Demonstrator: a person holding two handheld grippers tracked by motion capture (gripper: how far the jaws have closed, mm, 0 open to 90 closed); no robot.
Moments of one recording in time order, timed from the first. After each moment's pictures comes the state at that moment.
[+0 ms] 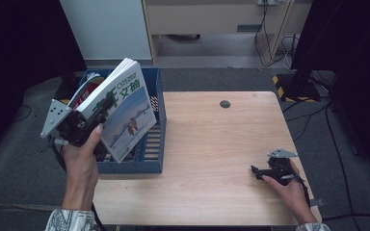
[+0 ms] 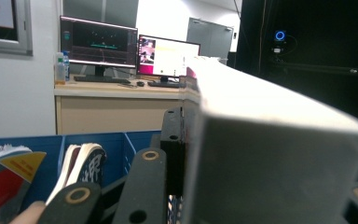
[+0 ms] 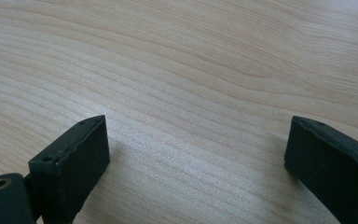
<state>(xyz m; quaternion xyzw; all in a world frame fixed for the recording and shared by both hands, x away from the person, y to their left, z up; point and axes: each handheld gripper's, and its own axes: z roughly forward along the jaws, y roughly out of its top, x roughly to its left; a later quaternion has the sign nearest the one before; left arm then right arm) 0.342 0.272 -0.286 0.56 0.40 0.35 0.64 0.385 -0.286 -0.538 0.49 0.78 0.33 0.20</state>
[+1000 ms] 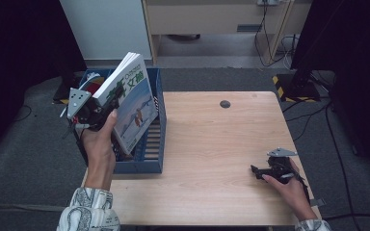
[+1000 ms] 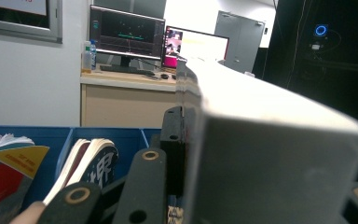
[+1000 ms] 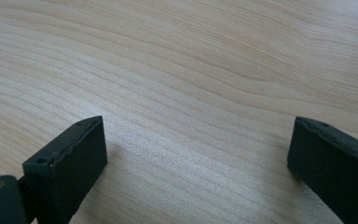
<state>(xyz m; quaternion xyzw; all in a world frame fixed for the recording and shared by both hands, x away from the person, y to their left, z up) 0.388 0.250 -0.295 0.54 0.44 0.37 0.61 0.389 -0.287 -0.539 0.49 0.78 0.33 0.20</state>
